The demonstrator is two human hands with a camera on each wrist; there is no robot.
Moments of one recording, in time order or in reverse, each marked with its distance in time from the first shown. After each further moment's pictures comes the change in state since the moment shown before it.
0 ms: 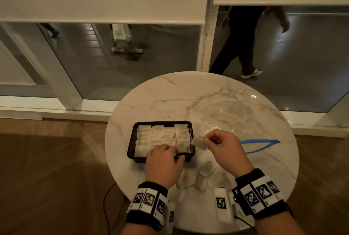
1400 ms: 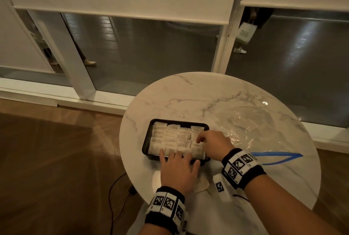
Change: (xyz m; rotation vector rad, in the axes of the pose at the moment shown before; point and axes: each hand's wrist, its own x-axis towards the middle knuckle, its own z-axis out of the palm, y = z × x) left_hand -0.005 -0.010 0.033 0.110 -0.035 -0.058; right_hand 0.064 -0.013 0.067 -0.617 -0.427 0.054
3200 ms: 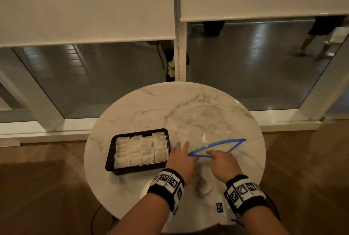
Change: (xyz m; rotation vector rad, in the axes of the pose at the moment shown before) left_hand 0.023 0.112 -0.005 0.307 -0.301 0.496; right_hand -0.090 0.146 0.022 0.151 0.235 0.205
